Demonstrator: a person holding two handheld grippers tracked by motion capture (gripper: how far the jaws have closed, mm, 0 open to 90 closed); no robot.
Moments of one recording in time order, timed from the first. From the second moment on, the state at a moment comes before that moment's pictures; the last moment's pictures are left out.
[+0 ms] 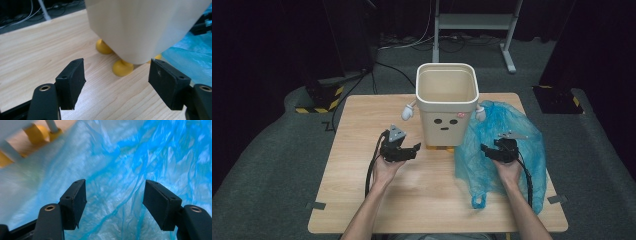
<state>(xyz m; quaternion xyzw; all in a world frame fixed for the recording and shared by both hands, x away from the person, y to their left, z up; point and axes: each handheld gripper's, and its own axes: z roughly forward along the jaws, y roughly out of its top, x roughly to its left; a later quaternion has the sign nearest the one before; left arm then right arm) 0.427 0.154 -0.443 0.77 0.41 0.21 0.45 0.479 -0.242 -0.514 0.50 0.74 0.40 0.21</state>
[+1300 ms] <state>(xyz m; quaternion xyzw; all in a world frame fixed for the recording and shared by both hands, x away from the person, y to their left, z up) 0.437 0.192 -0.349 0.73 0.45 0.20 0.47 0.482 -0.230 -0.524 0.49 0.77 0.34 0.23</state>
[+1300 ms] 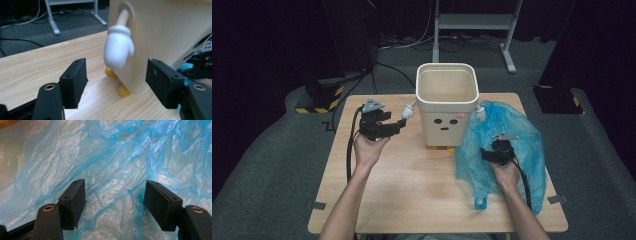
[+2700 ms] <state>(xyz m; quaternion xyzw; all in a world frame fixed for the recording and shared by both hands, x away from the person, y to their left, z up) 0.514 0.153 -0.252 0.73 0.40 0.22 0.50 0.481 -0.231 -0.524 0.49 0.77 0.34 0.23</state>
